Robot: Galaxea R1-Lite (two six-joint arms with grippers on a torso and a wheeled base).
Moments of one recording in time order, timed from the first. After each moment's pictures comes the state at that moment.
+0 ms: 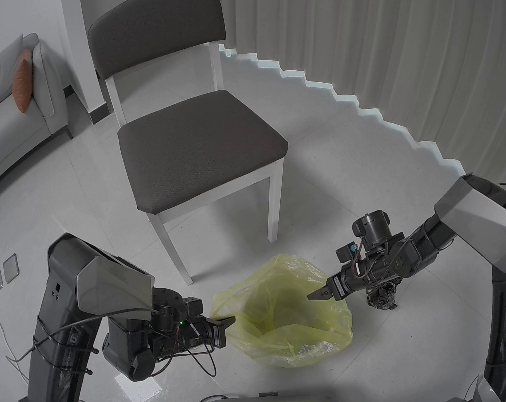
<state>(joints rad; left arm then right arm) -0.49 2.52 -0.47 -1.55 -0.31 -0.31 0.35 2.32 -1.13 -0.22 0.31 -0.09</state>
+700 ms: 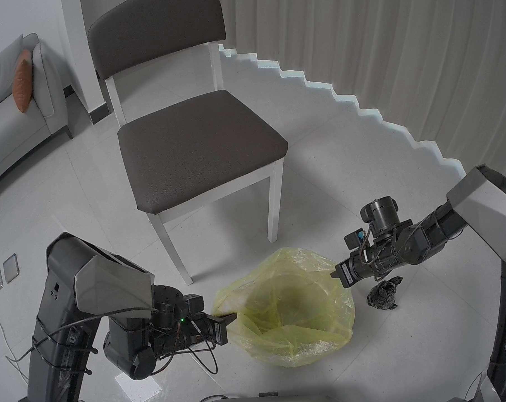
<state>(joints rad) -0.49 2.51 -0.49 -1.55 -0.31 -0.31 0.32 2.27 -1.17 -0.16 0.25 -0.13</state>
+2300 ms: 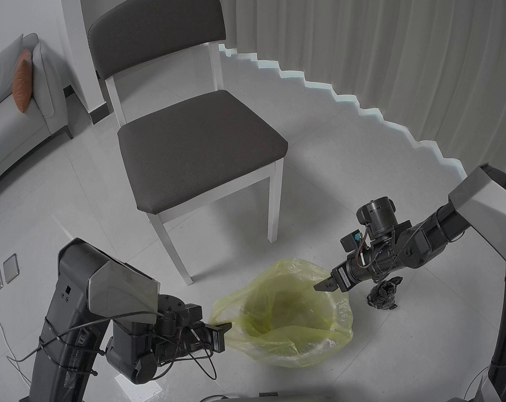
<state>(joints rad) -0.49 2.58 -0.47 -1.55 -0.26 -0.31 0.36 2.24 -1.14 -0.16 0.20 -0.15</state>
